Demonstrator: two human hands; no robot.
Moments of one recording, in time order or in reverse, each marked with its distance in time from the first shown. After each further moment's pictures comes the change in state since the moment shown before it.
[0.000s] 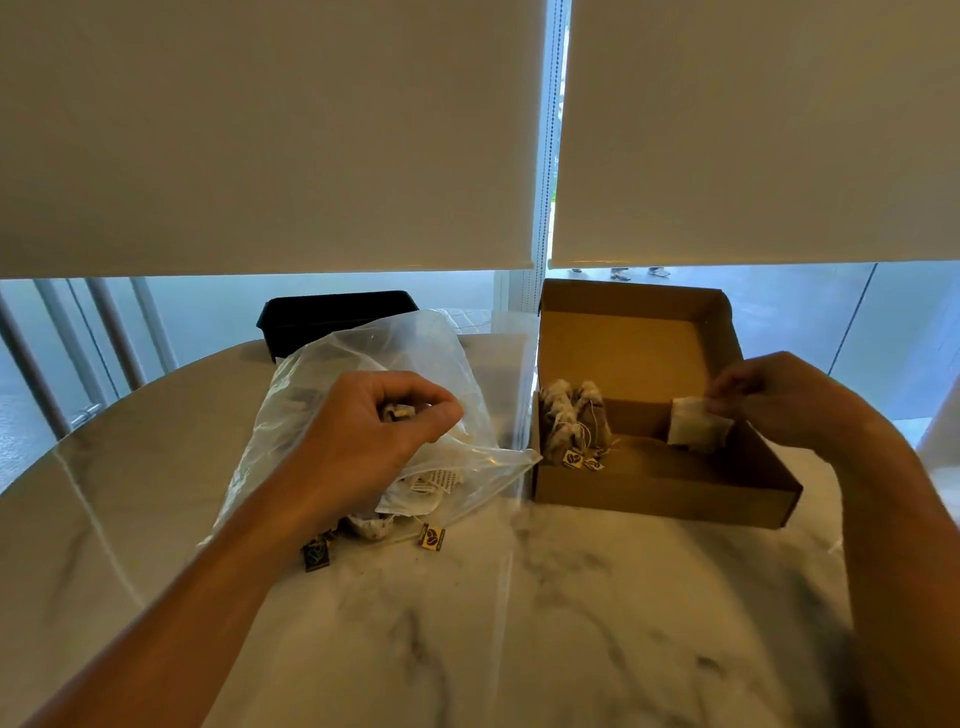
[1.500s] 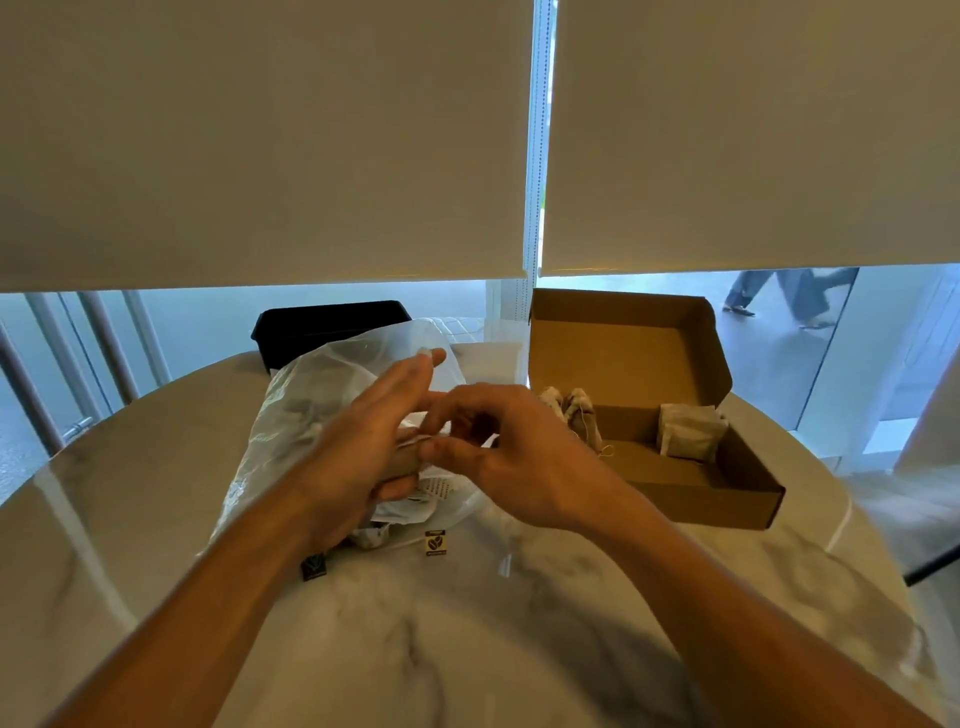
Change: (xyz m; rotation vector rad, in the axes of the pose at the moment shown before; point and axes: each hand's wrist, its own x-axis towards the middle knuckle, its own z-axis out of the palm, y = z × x) left_hand -0.009 0.027 0.003 -0.491 -0.179 -0.265; right_hand -0.084 -0.152 0.091 0.407 -0.219 -0.625
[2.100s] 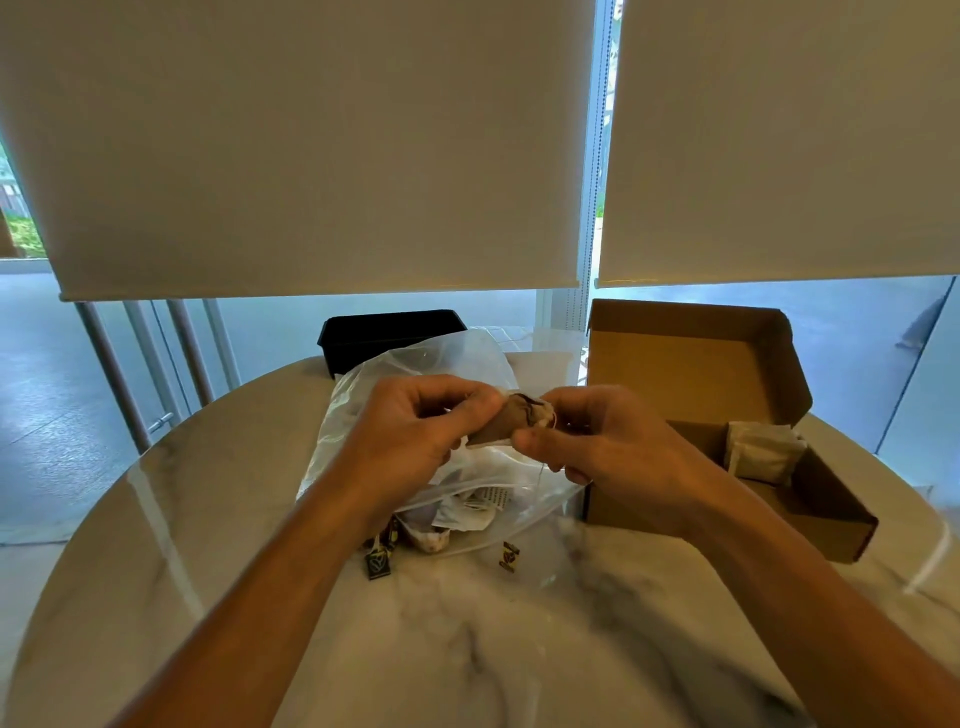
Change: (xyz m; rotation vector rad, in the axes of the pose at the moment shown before) left_hand 0.004 -0.002 -0.022 0.244 0.151 0.243; right_hand 0.004 0.012 -0.018 0.268 -0.033 0.153
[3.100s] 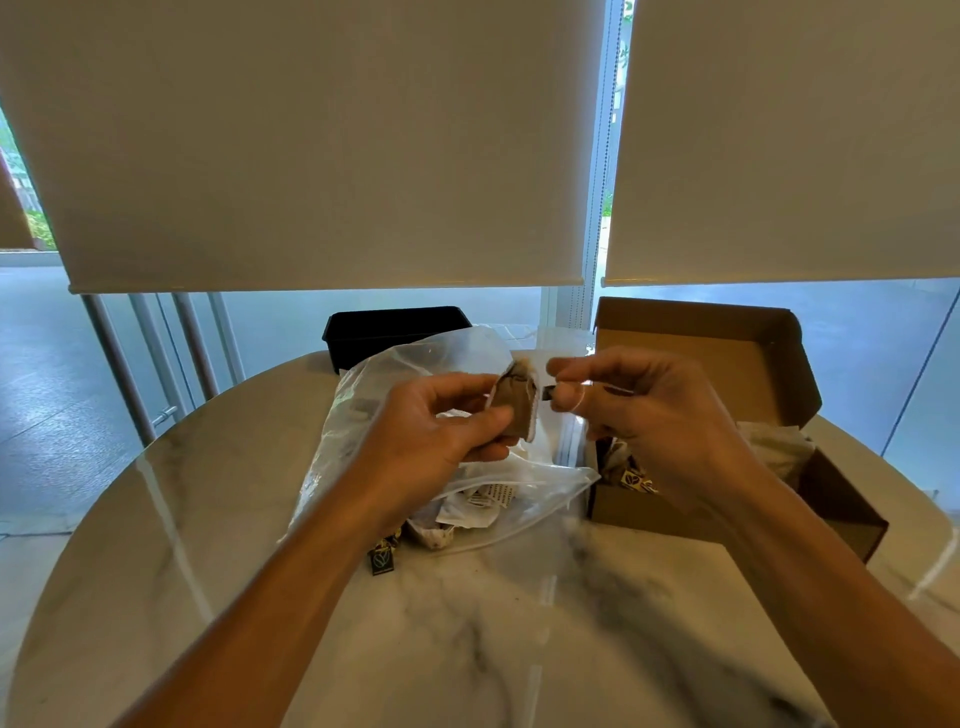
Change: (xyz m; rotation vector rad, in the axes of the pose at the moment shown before) left_hand 0.004 -0.010 0.005 -0.129 -0.035 -0.096; right_hand -0.003 -0.011 -0.012 0.252 0.259 -0.102
